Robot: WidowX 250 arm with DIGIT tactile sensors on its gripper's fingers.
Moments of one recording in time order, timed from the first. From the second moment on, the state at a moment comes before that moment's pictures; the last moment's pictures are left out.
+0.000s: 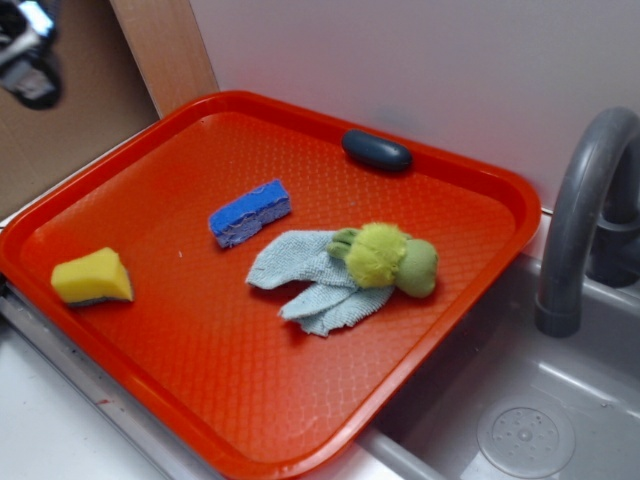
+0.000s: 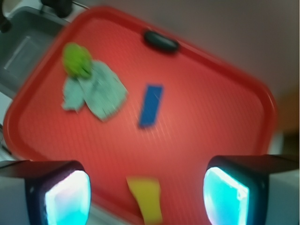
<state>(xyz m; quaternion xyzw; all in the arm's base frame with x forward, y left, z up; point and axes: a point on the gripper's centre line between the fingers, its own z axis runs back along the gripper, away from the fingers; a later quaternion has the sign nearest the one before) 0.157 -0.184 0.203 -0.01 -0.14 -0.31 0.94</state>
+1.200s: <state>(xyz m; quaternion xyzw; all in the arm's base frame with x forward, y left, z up) 0.240 -0.319 0.048 -0.02 -0.10 -0.45 0.88</state>
